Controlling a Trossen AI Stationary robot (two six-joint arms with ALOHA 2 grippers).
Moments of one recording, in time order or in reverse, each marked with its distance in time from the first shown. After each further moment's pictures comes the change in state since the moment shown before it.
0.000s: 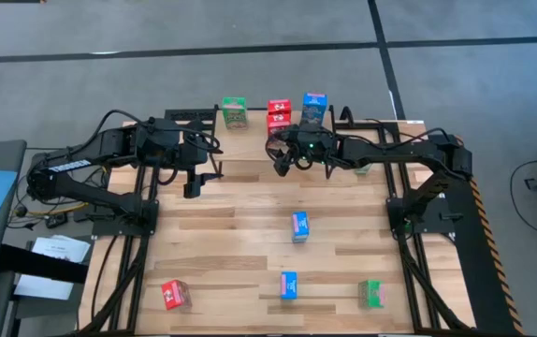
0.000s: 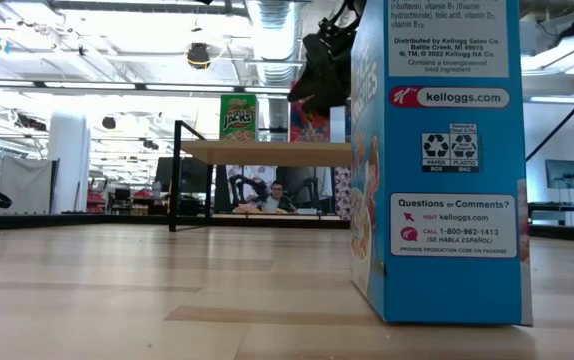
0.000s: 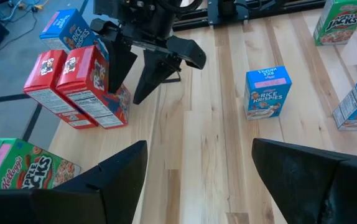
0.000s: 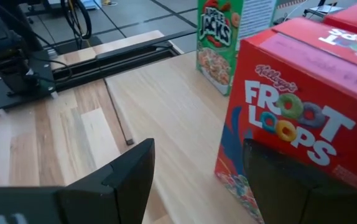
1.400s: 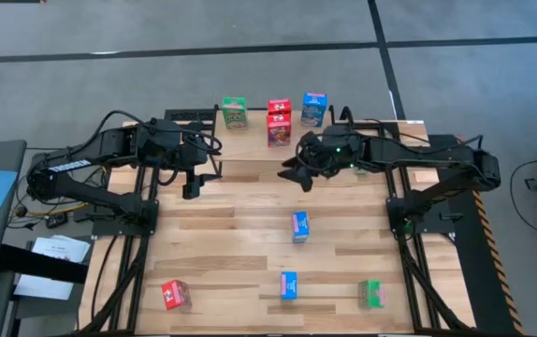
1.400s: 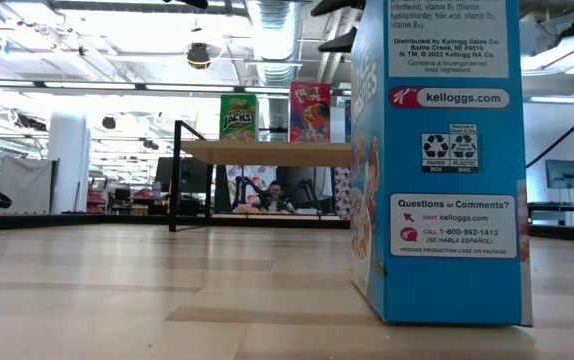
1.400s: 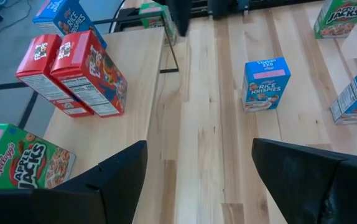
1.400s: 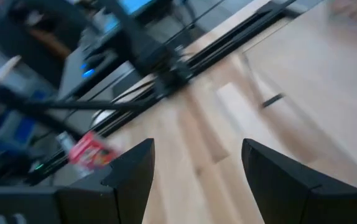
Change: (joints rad) left arm 0.000 0.000 0.000 -0.037 0.000 -0.027; right arm 0.093 -0.244 0.000 -0.218 -0.389 0.398
